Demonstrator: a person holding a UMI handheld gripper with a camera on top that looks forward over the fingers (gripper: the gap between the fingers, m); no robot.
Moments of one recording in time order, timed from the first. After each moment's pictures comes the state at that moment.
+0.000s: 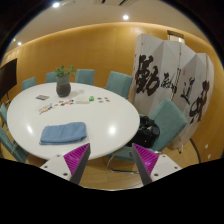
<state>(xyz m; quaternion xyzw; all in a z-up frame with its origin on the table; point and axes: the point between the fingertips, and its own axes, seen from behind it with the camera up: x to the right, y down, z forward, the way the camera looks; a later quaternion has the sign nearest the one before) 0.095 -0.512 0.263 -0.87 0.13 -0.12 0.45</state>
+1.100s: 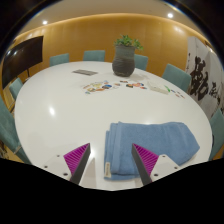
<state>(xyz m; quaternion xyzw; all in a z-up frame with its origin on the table) -0.306 -0.199 0.022 -0.91 -0.01 -0.03 0.42</state>
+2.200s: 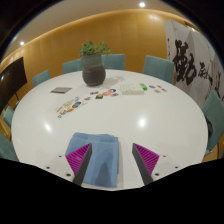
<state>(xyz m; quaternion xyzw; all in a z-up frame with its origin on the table) -0.169 -0.161 0.083 -0.90 0.10 0.00 0.42</state>
